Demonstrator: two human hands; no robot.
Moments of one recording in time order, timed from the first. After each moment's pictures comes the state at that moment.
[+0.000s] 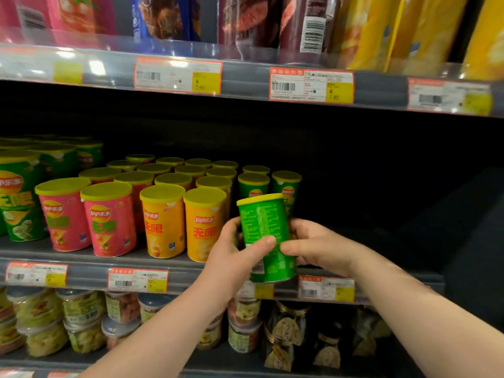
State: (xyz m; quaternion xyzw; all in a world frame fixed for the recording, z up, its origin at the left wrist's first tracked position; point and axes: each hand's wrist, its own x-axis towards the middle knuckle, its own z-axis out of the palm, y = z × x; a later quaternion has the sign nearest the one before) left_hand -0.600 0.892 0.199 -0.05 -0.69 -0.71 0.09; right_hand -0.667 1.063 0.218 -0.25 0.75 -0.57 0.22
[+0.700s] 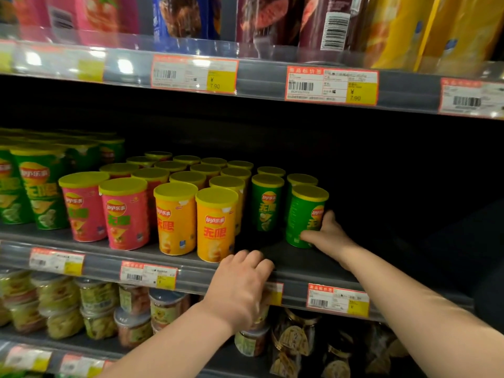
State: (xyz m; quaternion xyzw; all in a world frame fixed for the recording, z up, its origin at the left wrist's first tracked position) left_hand -0.611 0.890 0.168 -0.13 -0.98 0.00 0.14; right_hand -0.729 1.061 0.197 -0.06 0.89 -0.44 -0.03
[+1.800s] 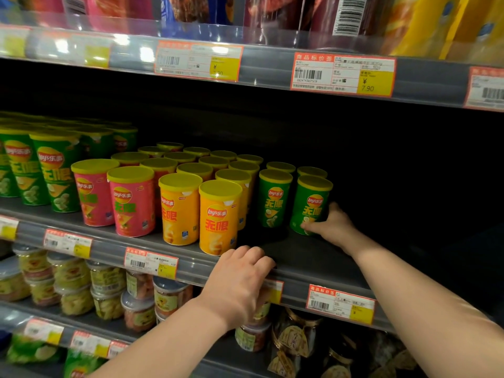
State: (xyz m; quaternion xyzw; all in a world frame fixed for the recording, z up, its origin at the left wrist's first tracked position) left_hand -0.610 0.892 0.163 -0.12 -0.98 -0.03 0.16; right_hand -0.764 1.059 0.200 -0.06 0.90 -0.43 -0.04
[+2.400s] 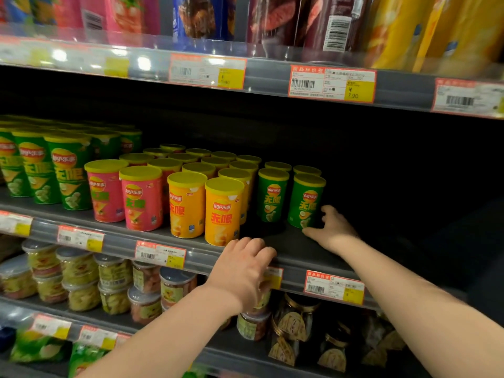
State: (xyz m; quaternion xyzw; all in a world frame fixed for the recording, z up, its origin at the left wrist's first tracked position) left_hand -0.599 0.896 0.169 -0.12 -0.98 0.00 0.14; right_hand -0.728 1.067 0.197 -0.05 0.96 -0.27 -0.07
